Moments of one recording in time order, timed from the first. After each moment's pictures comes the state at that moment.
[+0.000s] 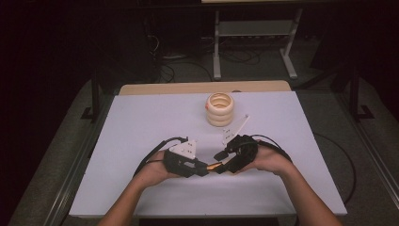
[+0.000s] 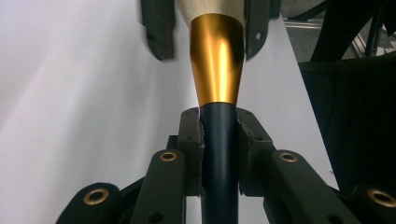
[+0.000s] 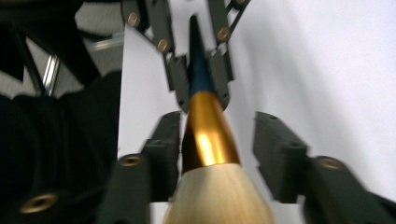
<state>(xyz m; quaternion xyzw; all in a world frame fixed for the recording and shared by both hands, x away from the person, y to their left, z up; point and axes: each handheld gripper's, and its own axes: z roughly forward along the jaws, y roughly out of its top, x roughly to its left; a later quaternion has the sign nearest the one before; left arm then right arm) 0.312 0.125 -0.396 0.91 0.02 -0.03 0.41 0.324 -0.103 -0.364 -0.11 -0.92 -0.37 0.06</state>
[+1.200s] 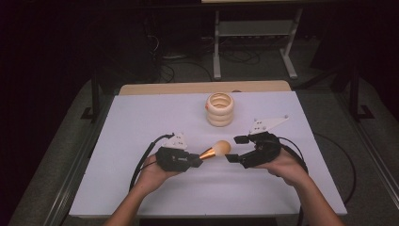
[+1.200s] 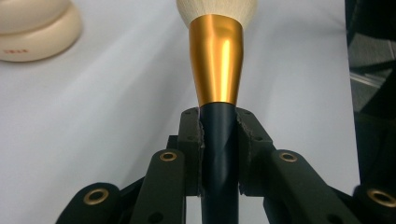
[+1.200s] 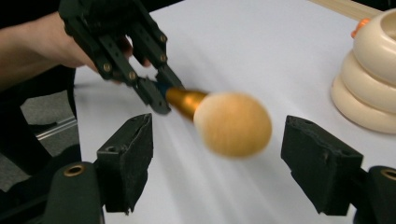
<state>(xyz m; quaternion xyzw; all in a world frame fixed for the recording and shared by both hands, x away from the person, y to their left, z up) 0.311 0.146 -0.396 0.88 0.19 0.03 0.43 0.301 -0.155 -0.351 -0.26 -0.84 -0.47 -0.04</state>
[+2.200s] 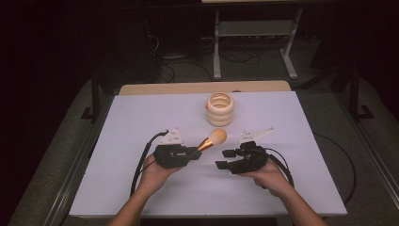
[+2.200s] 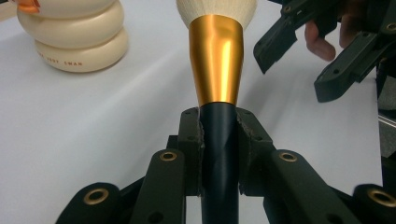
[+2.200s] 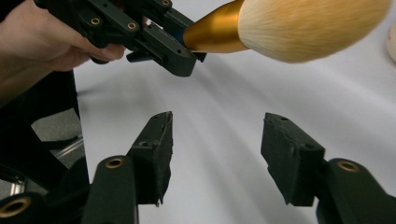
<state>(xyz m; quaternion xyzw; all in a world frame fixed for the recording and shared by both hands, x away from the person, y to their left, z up) 0.310 0.148 -0.392 0.85 0.24 0.07 0.47 0.300 -0.129 -0.396 -0.31 -0.82 -0.48 0.02</state>
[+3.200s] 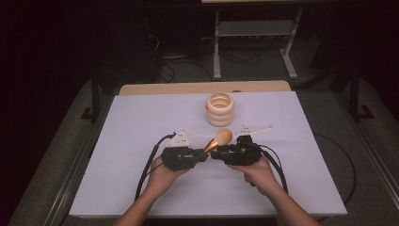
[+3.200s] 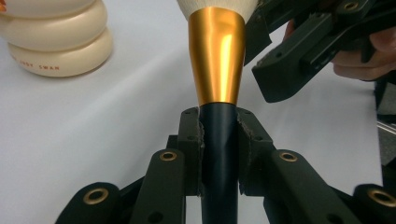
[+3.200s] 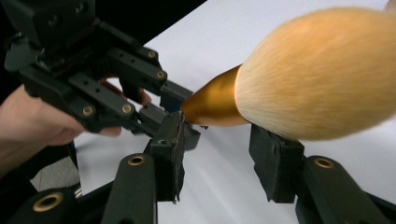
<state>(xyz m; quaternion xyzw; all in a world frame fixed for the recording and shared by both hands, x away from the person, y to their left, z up) 0.309 0.130 -0.402 0.84 0.24 0.06 0.47 0.310 -0.117 -0.397 -0.37 -0.77 -0.52 0.02</state>
